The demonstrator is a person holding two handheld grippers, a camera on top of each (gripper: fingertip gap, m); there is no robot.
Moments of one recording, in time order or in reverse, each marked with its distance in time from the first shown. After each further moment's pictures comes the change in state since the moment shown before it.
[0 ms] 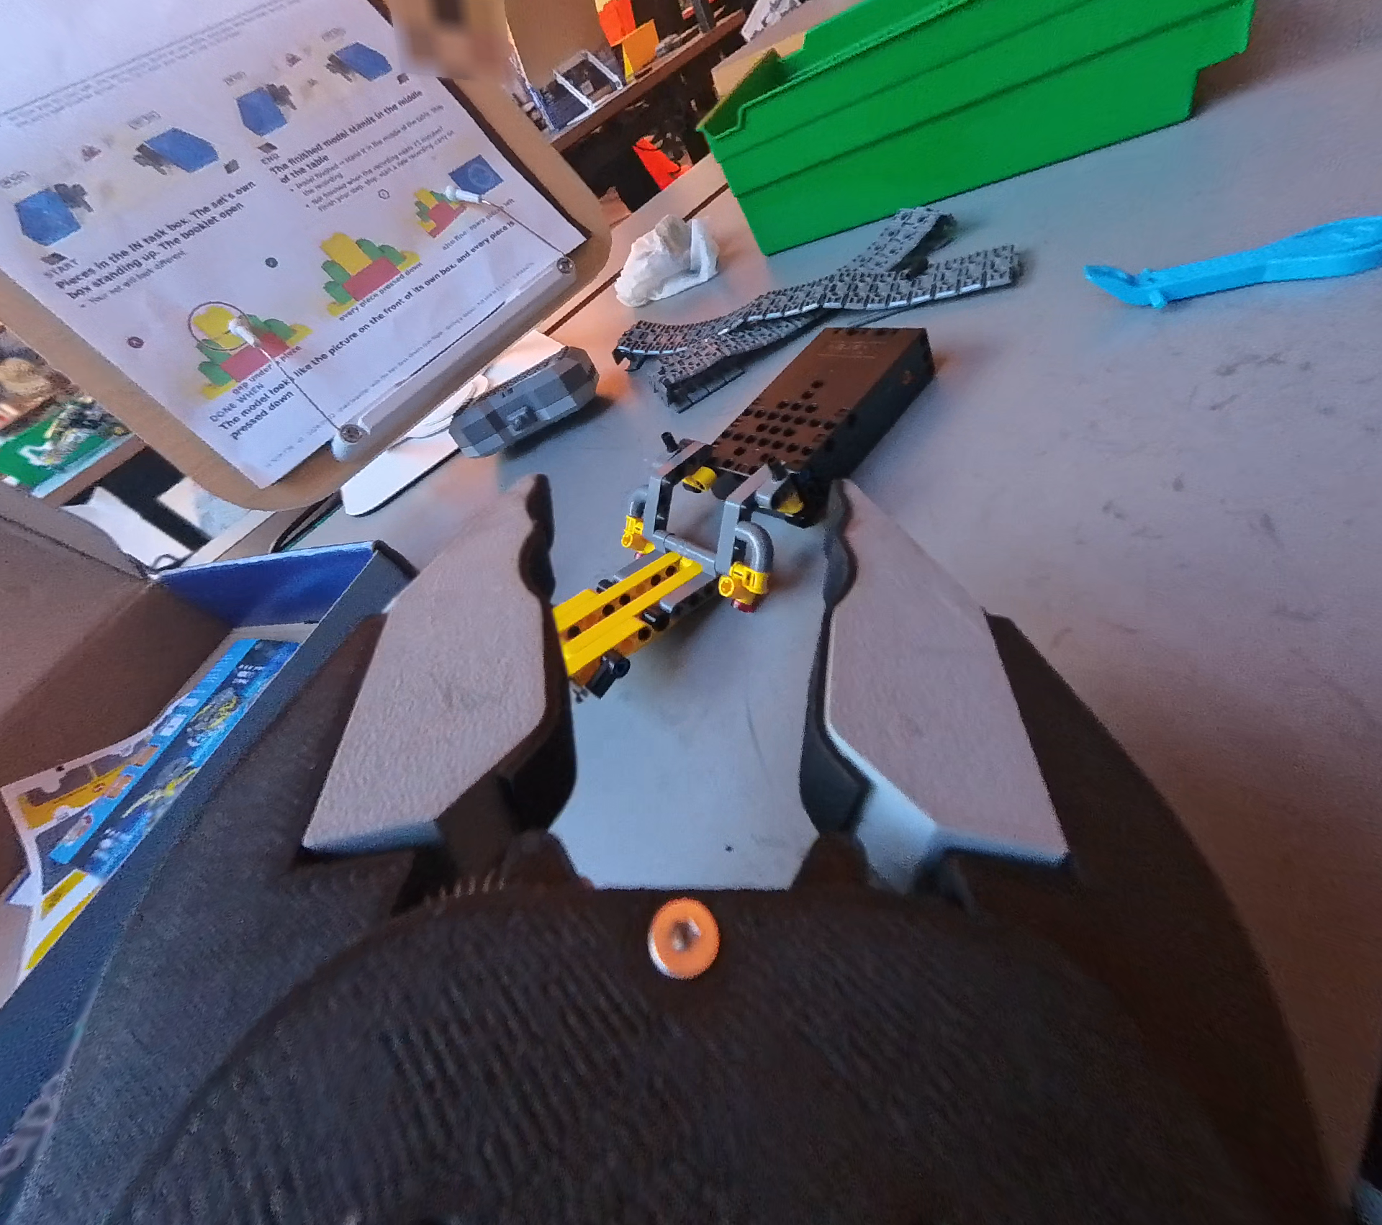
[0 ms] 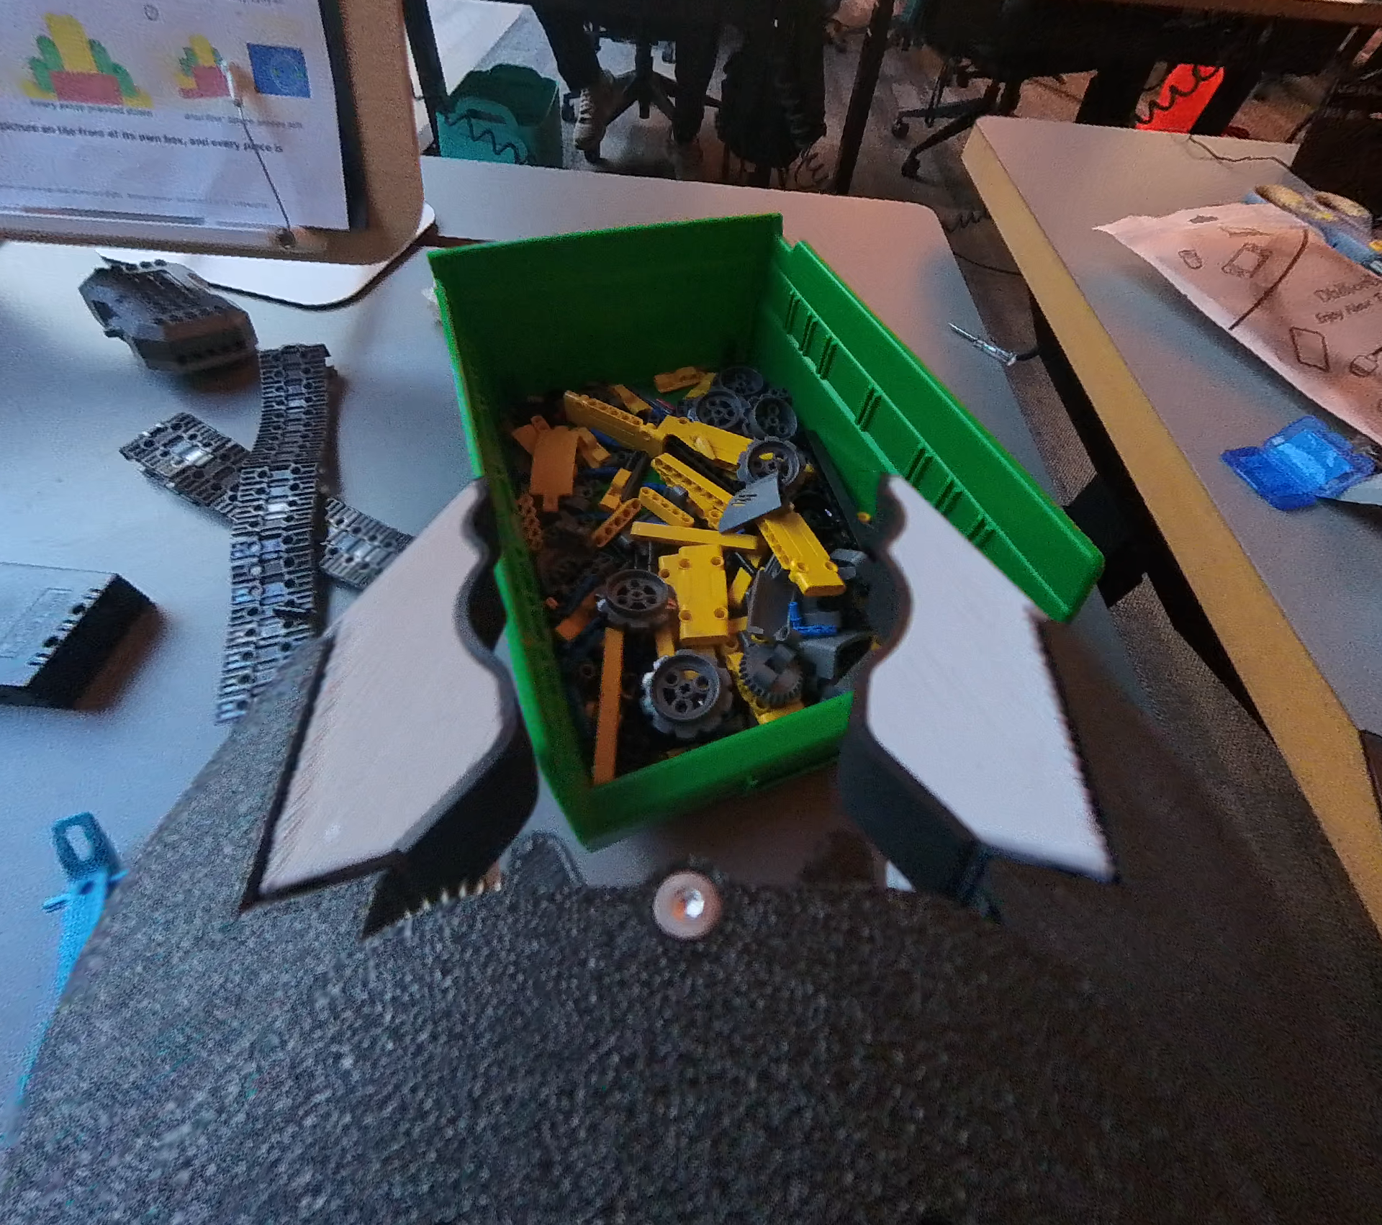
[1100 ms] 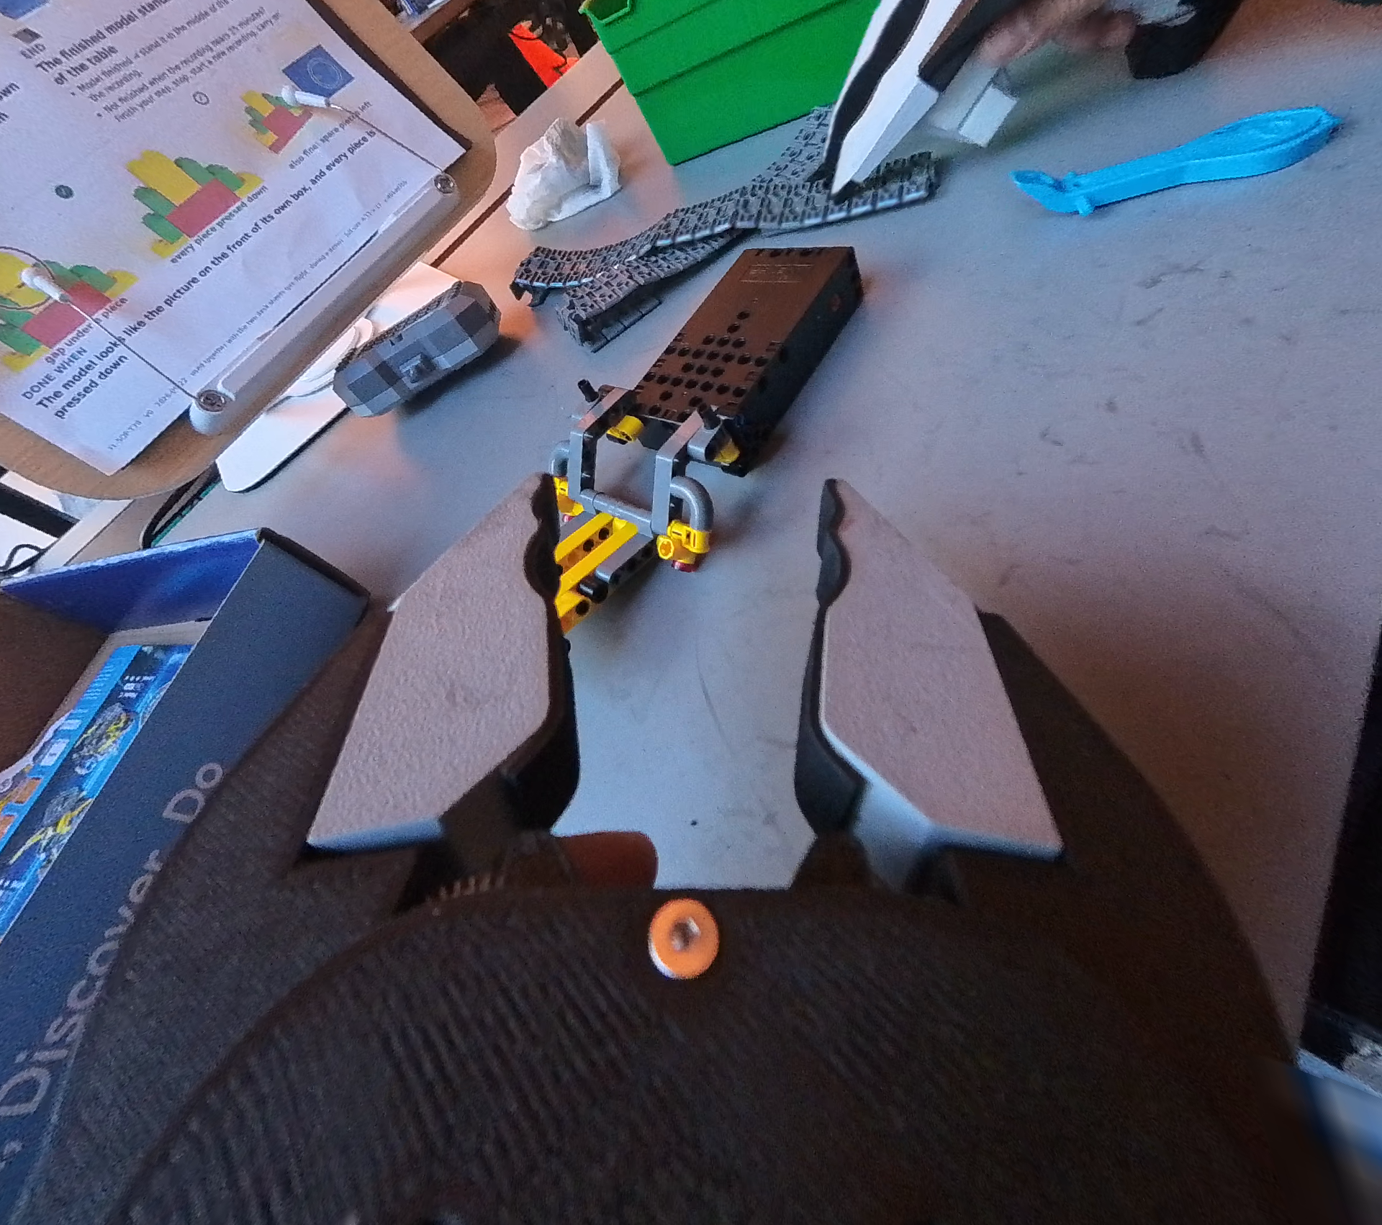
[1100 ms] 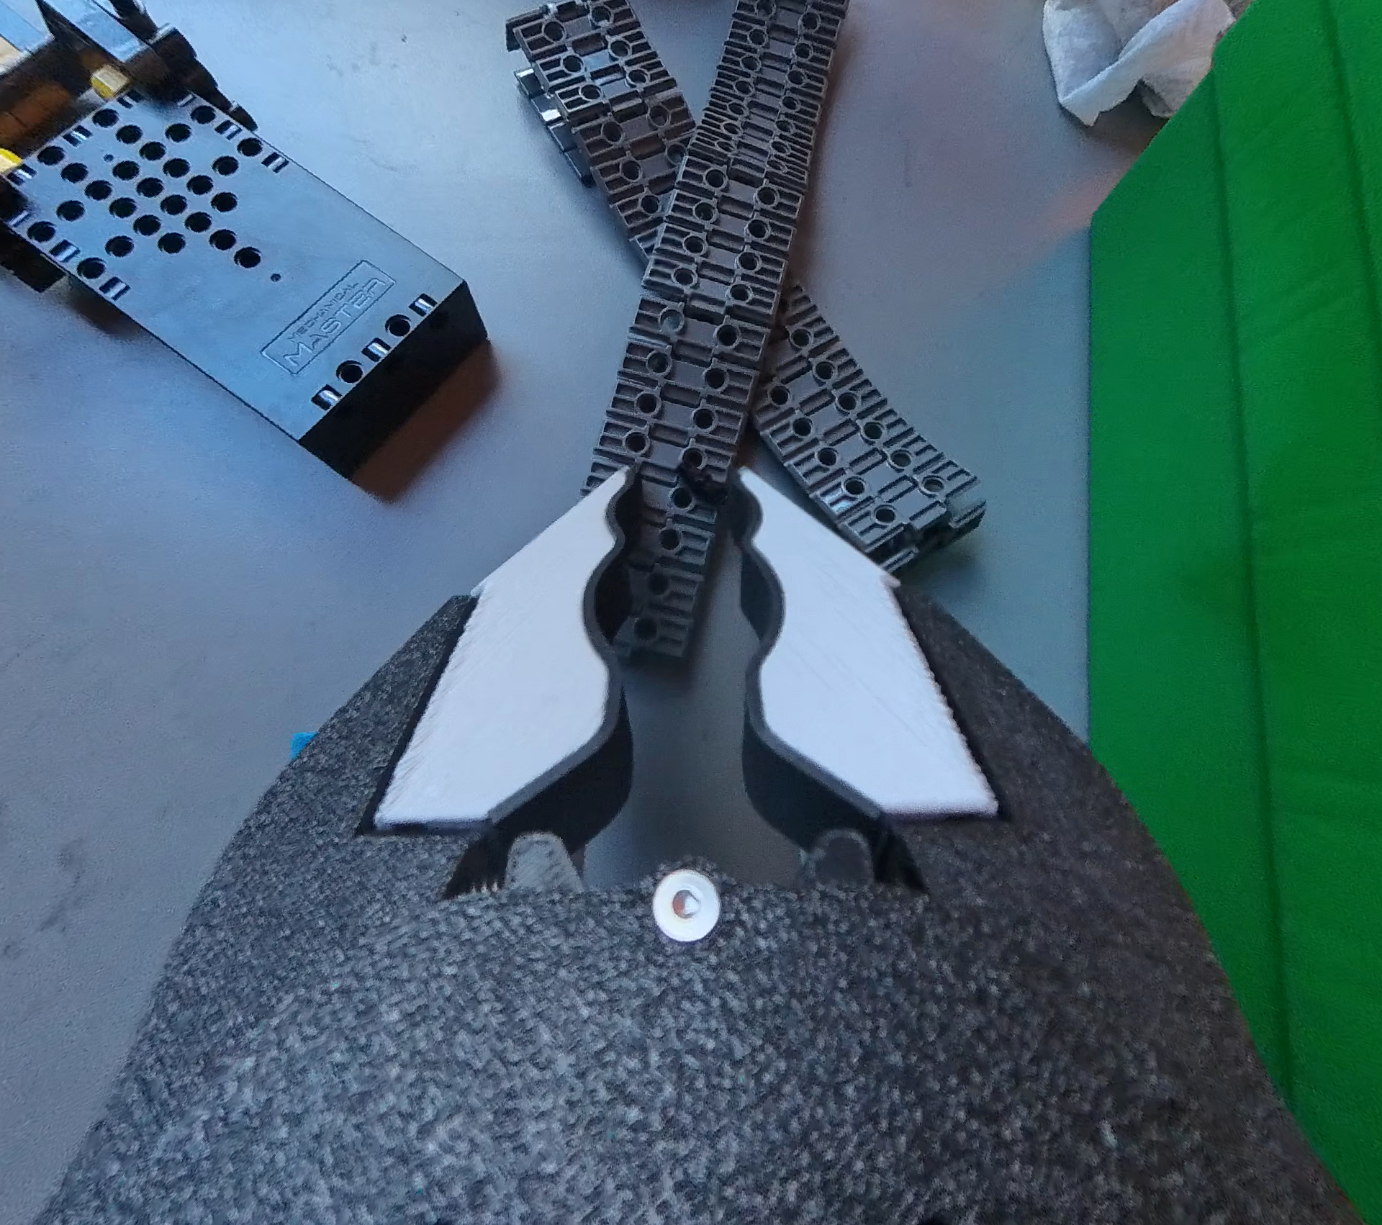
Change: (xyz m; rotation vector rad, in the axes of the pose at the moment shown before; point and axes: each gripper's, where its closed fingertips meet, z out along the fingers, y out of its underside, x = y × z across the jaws) left arm 0.019 0.018 0.009 -0.122 0.148 0.012; right arm -0.193 0.117 0.081 -0.340 -0.453 -0.298
